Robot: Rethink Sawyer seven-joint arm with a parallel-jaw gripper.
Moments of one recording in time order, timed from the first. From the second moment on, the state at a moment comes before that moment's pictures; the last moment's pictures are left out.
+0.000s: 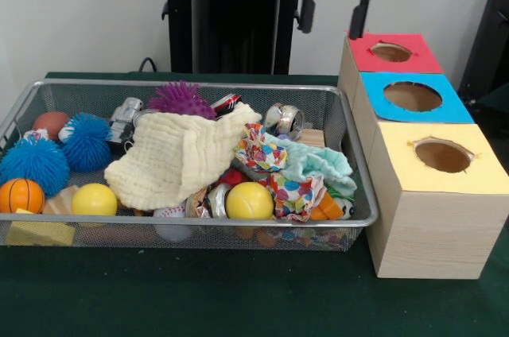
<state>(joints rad) -0.11 -0.94 -0.04 1.78 -0.11 0.40 1.92</state>
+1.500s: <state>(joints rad) -0.11 -0.70 -0.07 1.85 -0.43 -0.07 1.92</state>
